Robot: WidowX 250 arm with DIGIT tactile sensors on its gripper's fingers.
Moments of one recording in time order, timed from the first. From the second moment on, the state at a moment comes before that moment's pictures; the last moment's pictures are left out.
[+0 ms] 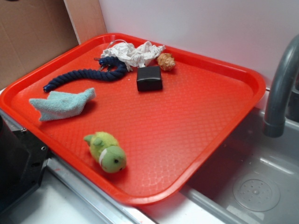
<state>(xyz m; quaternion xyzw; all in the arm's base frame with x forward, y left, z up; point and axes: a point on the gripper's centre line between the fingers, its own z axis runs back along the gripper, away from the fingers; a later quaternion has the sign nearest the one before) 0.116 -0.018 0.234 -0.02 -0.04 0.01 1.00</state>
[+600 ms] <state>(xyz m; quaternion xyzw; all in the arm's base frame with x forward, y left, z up) 0.122 0.008 0.180 0.00 0.00 -0.02 1.00</state>
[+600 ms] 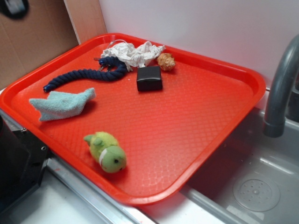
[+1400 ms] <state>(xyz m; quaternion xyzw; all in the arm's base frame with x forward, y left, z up) 0.166 0.019 0.033 0.04 0.04 -0.21 0.98</state>
